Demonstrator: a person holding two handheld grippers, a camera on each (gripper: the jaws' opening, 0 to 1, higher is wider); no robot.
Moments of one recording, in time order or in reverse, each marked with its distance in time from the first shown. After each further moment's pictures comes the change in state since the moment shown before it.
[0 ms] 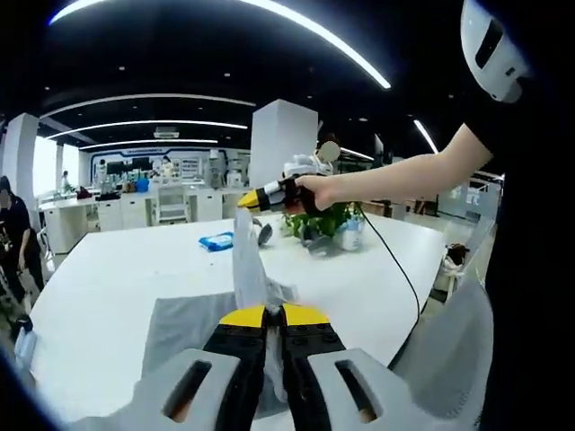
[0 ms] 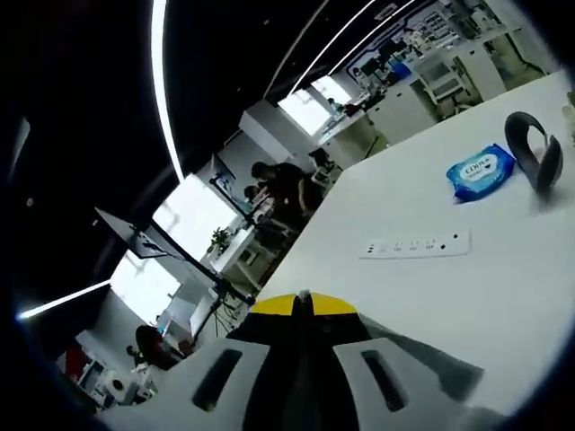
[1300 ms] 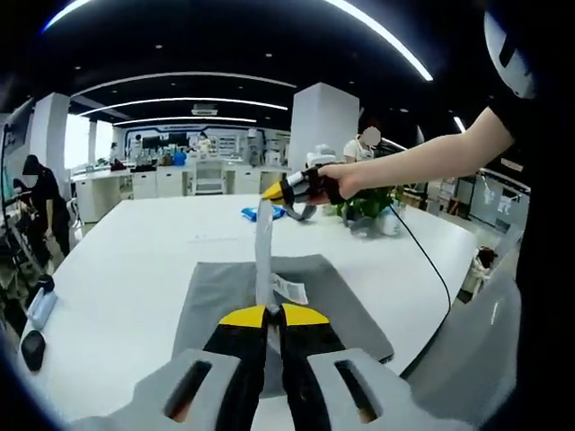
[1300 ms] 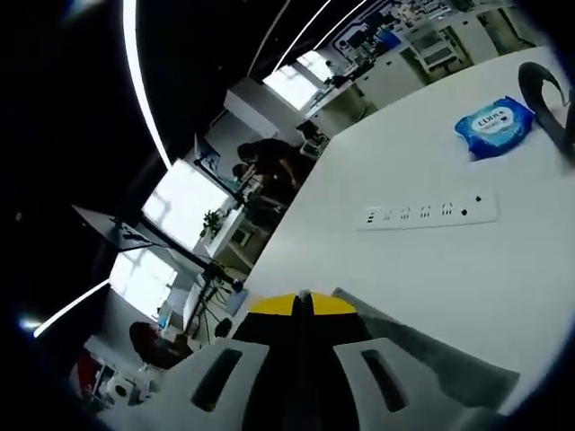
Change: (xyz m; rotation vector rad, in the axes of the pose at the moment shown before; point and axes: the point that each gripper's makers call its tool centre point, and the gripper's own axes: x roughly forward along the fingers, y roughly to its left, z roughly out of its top) left arm -0.011 0.067 -0.055 -0.089 0.108 0.171; right arm 0.085 -0.035 -0.040 0.068 0.132 -0.040
